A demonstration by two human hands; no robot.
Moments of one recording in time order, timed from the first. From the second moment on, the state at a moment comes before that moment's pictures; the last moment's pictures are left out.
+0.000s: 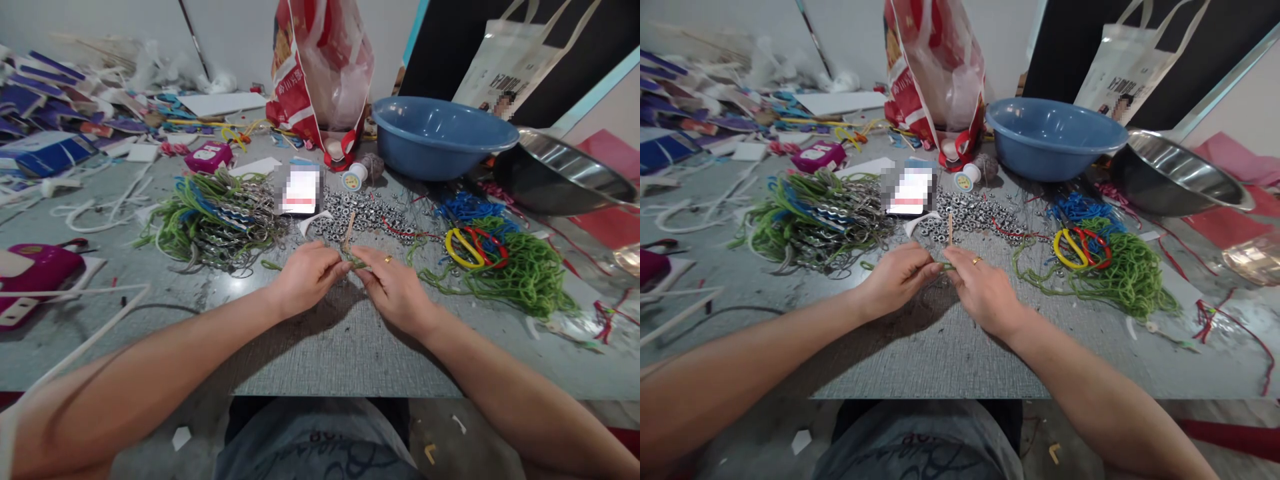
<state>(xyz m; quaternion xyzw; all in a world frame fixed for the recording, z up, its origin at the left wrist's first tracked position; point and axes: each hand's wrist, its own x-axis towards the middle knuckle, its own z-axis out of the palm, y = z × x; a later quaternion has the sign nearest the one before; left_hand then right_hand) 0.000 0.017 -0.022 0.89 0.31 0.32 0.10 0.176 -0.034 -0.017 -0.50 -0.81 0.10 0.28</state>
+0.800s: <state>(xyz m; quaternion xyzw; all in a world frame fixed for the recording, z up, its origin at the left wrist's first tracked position) 0.001 0.007 -0.021 0.90 0.25 0.34 0.08 0.184 -0.032 -0.015 -0.44 -0.85 0.04 0.28</state>
